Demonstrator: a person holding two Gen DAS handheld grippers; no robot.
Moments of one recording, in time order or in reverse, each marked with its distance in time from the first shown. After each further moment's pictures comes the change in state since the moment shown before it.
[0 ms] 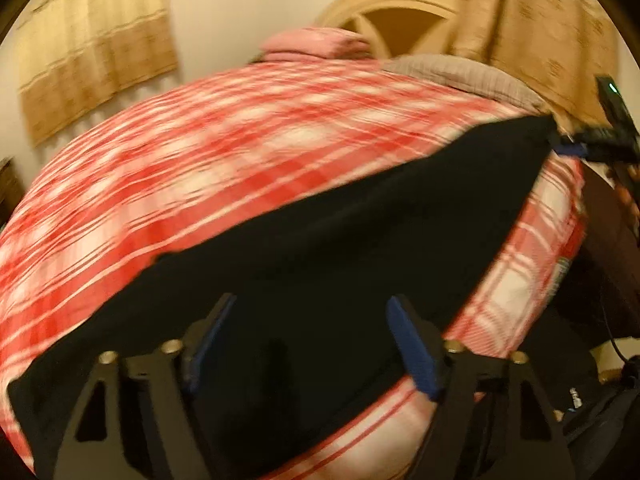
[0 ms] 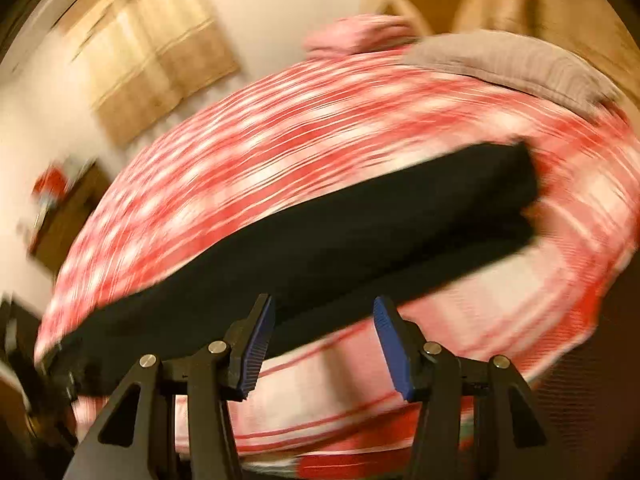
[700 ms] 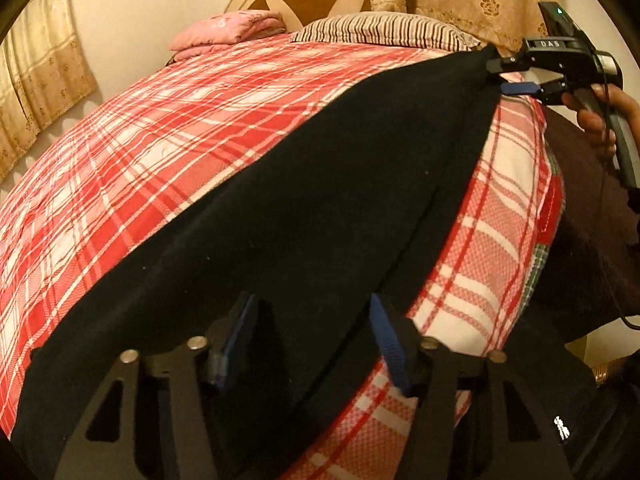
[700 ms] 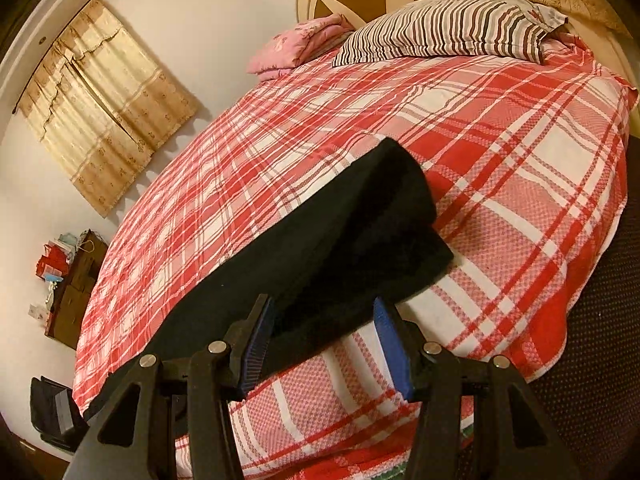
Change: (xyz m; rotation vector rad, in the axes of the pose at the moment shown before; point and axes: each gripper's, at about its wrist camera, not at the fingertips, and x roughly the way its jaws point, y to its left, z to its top) left arm 0.058 -0.087 0.030 0.193 0.079 -0.124; right arm 0.009 -0.075 0.024 0.227 -0.029 0.049
